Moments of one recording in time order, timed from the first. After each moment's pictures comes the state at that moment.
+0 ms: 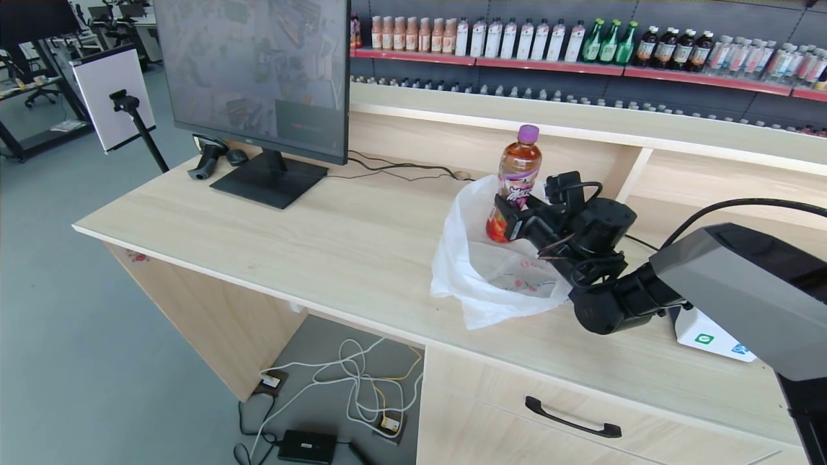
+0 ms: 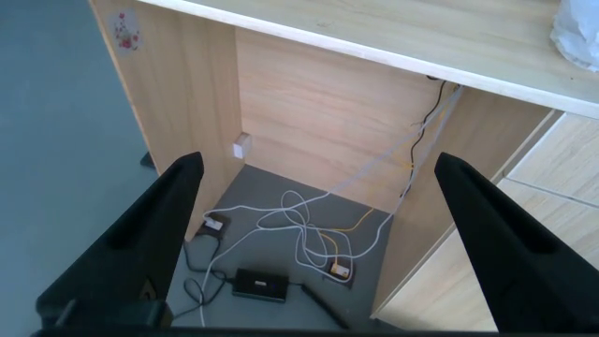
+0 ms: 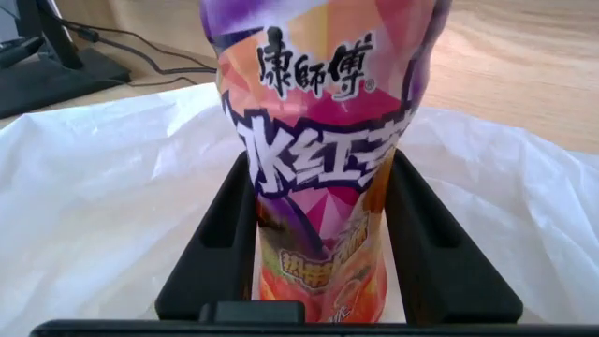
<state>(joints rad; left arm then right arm) 0.00 0.00 0.00 0.01 0.00 0.00 0.28 2.38 -1.36 -1.32 0.10 -0.01</state>
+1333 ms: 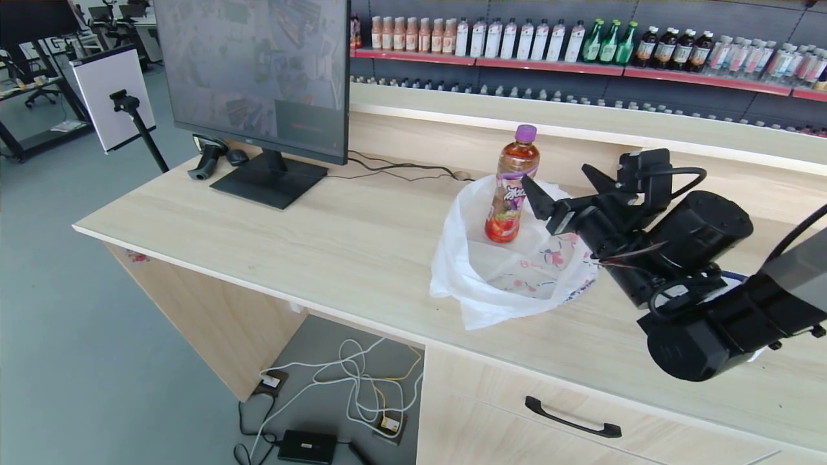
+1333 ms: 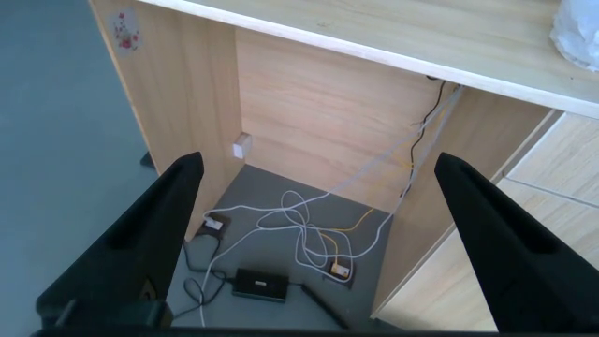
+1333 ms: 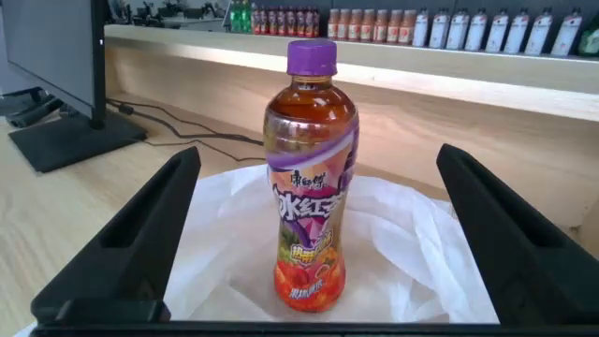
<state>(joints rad) 0.00 0.00 0.00 0.01 0.00 0.00 0.33 2.01 -0.86 -1.57 -0.02 -0.07</state>
